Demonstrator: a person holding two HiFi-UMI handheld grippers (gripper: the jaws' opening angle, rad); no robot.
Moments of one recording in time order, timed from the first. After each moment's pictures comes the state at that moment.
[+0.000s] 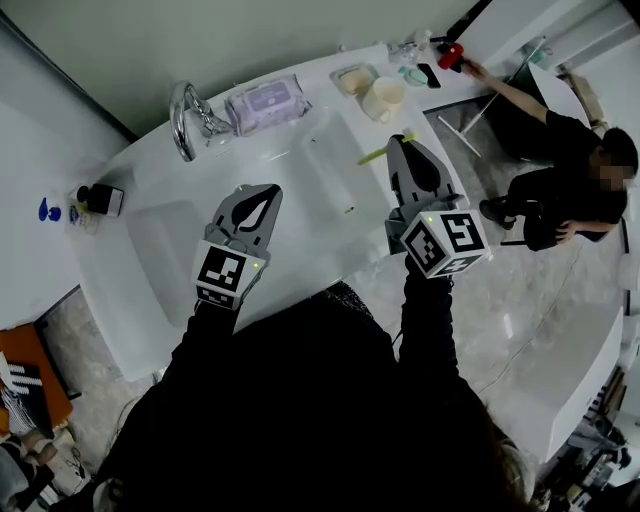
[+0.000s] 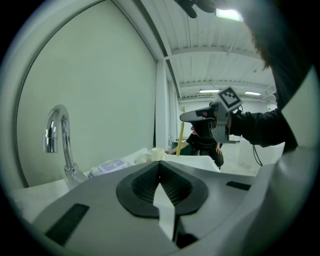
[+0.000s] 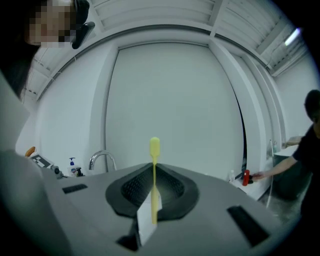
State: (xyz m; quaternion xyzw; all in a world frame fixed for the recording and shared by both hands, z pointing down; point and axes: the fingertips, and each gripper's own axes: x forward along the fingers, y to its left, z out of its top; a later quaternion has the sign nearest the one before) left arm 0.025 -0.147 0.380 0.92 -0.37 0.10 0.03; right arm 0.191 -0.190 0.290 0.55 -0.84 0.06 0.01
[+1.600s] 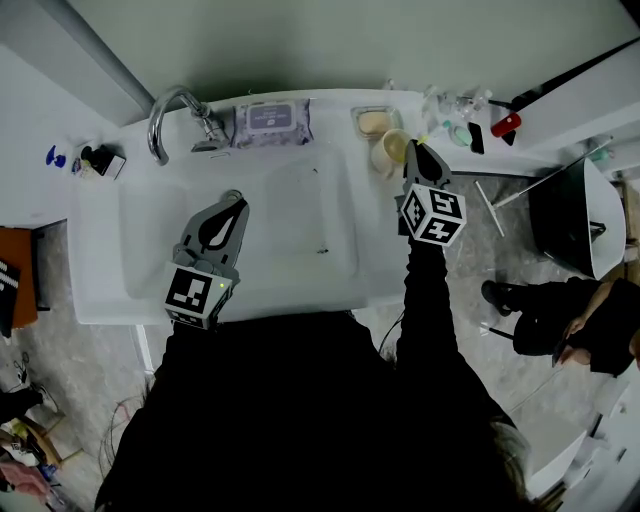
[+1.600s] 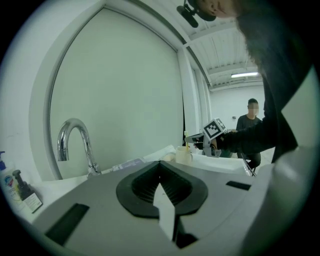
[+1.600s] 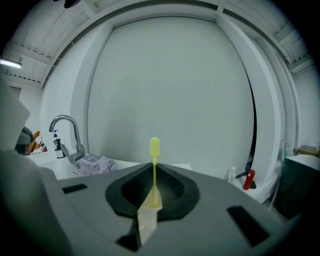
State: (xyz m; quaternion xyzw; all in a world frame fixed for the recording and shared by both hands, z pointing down) left arm 0.046 -0.176 0.368 0.82 -0.55 0.13 0.05; right arm 0.296 -0.386 0.406 0.51 -0.85 0.06 0.11
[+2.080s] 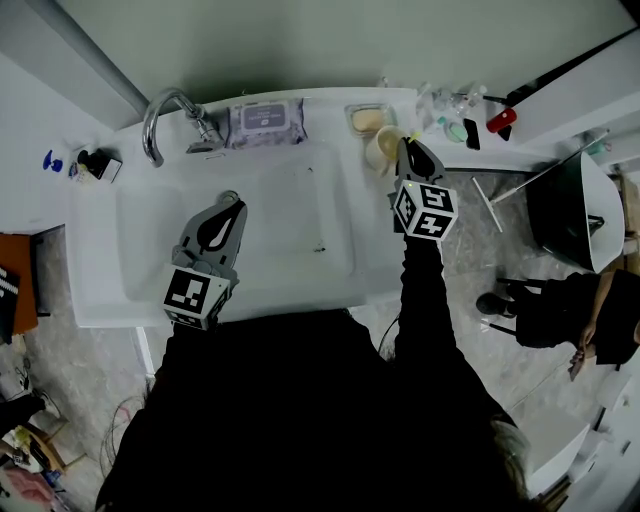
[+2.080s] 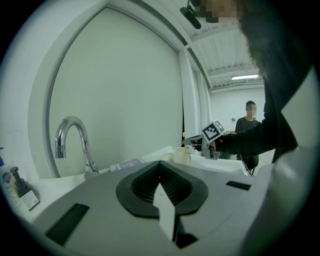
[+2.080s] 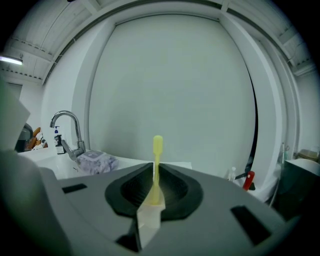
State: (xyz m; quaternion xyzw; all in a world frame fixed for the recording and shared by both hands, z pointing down) left arm 0.052 -0.175 0.368 0.82 -0.55 0.12 0.05; right arm 0.292 -0.385 0.413 0.50 -0.85 0.06 0.12
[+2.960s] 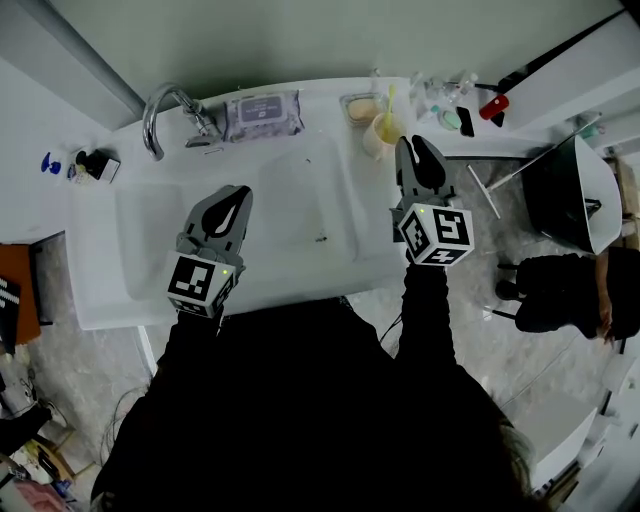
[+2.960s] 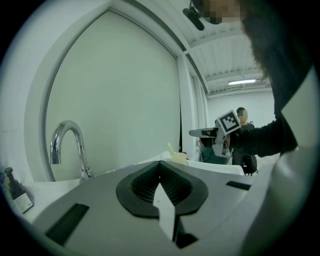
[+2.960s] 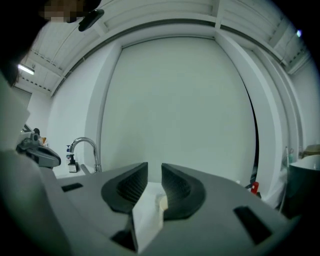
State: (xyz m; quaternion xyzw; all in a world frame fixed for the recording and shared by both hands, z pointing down) left arm 0.055 -0.177 0.361 0.83 -0.54 0.10 0.05; right arm 0.283 -0.310 0.329 0.49 -0.87 0.02 0.03
